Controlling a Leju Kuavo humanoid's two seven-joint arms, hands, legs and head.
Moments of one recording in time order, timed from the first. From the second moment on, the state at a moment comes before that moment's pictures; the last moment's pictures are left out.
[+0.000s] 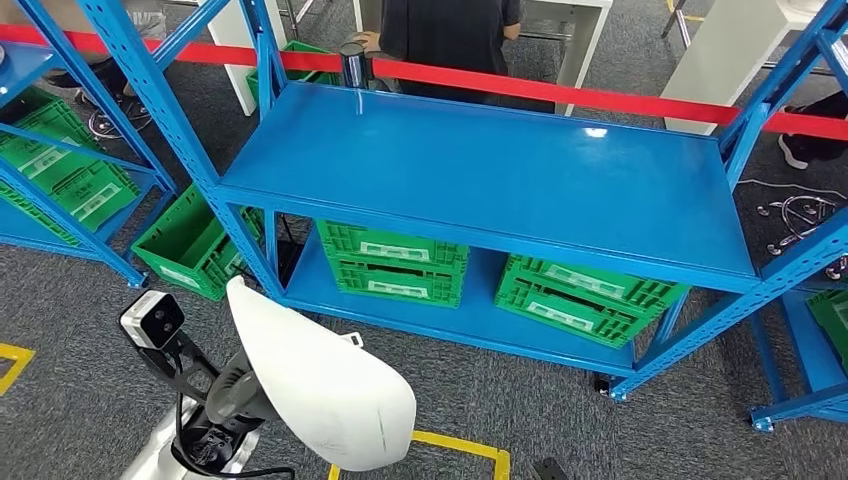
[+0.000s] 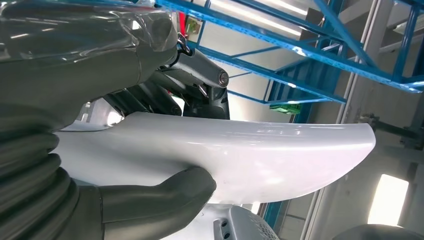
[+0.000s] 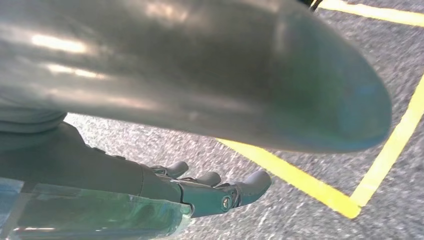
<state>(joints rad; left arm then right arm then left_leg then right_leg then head) -0.11 0.13 -0.66 -1.59 1.11 -0.79 -0.11 -0.08 -0.12 0.90 -0.23 -0.61 0.05 0.00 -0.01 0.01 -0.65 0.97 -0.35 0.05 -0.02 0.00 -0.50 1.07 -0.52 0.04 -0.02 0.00</state>
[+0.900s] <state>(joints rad) -0.12 0.13 -0.67 -1.59 1.11 -0.81 -0.15 -0.05 -0.15 0.90 -0.23 -0.60 0.05 0.01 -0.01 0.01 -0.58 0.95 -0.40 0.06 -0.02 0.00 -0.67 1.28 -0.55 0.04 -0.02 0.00</state>
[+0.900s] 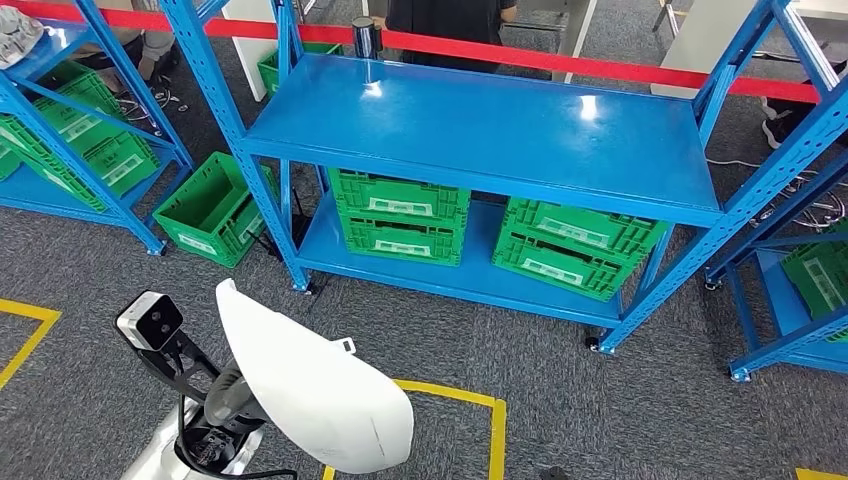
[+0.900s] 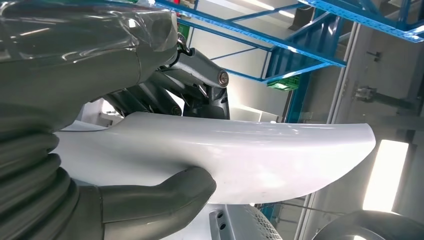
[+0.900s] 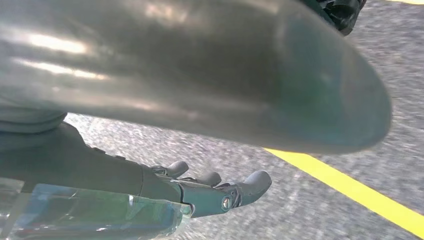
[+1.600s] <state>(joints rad) -0.12 0.14 -0.68 -1.59 1.09 -0.85 -0.18 -0.05 -0.15 0.90 -0.25 -0.59 0.04 0.01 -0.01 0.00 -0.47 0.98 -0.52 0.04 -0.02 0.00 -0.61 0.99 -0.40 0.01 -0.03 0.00</state>
